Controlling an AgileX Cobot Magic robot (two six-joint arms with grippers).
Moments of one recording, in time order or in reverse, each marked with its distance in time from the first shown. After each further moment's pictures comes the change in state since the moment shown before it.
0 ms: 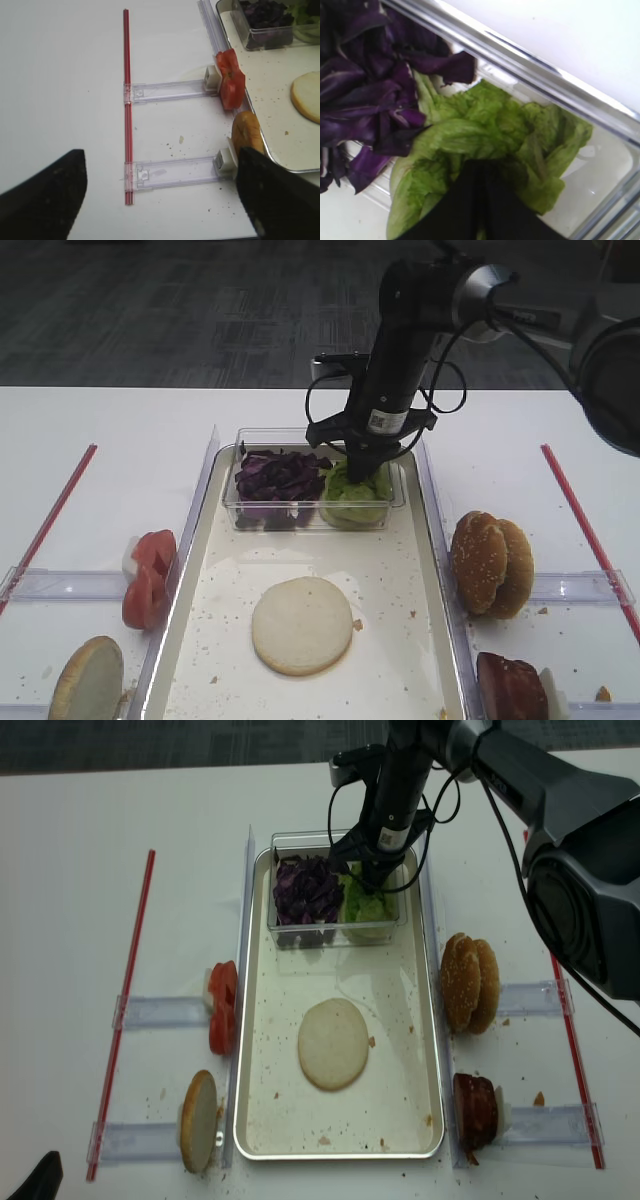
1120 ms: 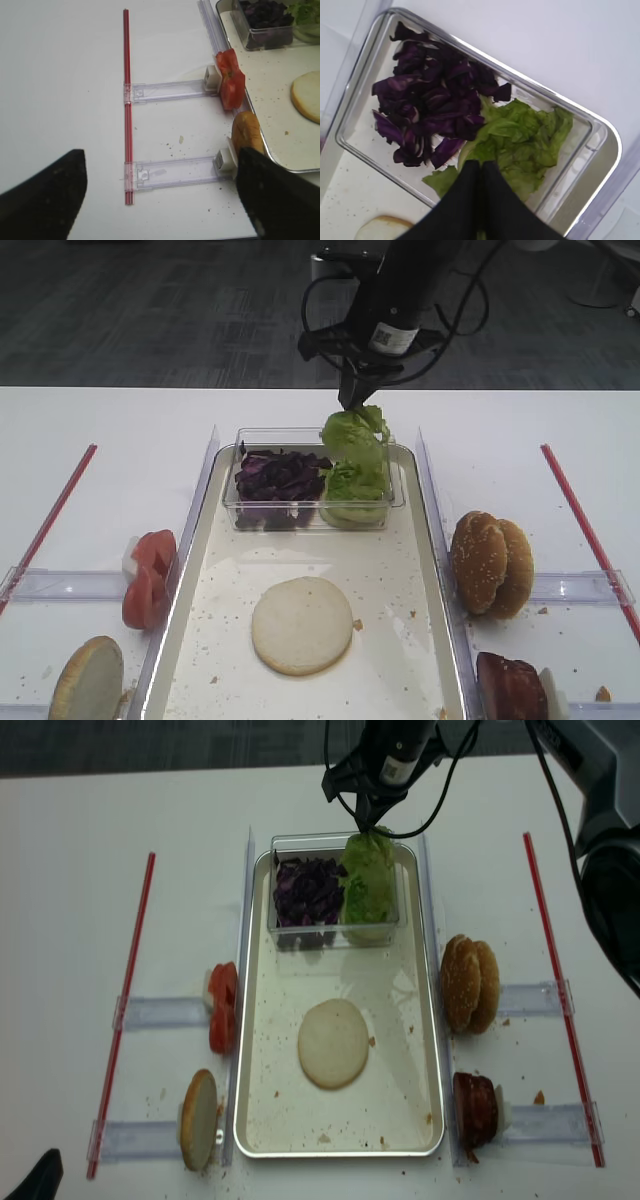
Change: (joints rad) left arm 0.000 0.000 0.000 0.000 0.000 0.000; right arm 0.000 -0.199 0.000 0.031 0.013 0.028
